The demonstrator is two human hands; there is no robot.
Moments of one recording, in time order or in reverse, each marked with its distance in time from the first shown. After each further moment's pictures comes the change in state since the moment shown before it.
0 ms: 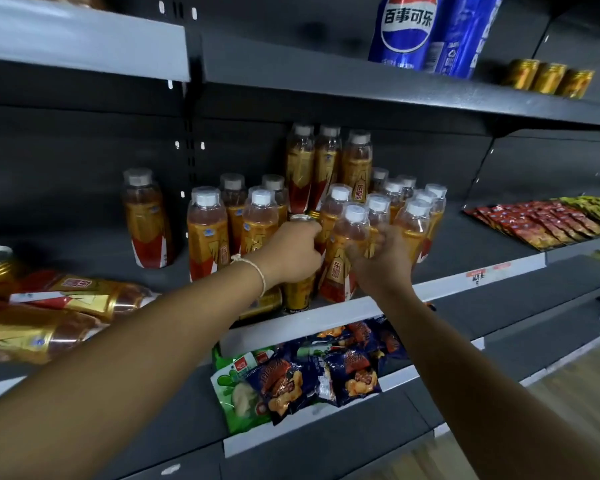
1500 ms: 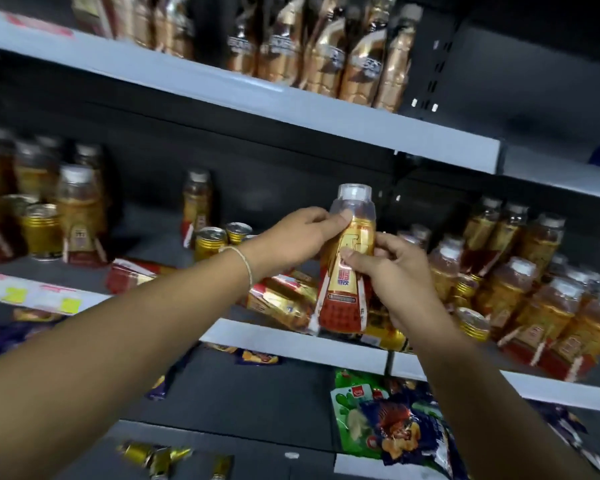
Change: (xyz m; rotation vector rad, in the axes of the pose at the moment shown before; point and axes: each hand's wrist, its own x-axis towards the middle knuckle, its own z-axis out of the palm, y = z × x) left_hand -0.213 -0.118 -0.193 -0.615 0.326 -0.223; right_hand -0.181 -0.228 0.111 0.543 -0.656 -0.154
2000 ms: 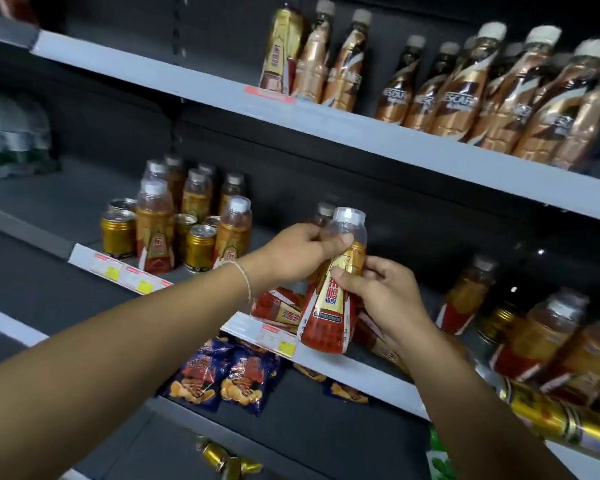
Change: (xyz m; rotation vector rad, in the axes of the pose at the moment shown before) left_hand -0.086 -0.039 -0.192 0.091 0.243 -0.120; right_hand 0.010 -0.018 0.210 0.065 -0.302 0.057
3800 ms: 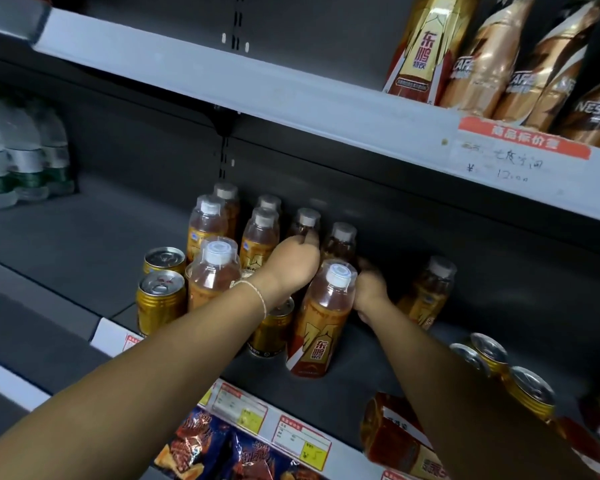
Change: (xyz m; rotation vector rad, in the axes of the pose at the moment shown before) left_hand 0.152 -0.130 -0.187 0.034 0.348 -0.162; right_hand 0.296 0.086 0.192 -0.355 0.173 0.206
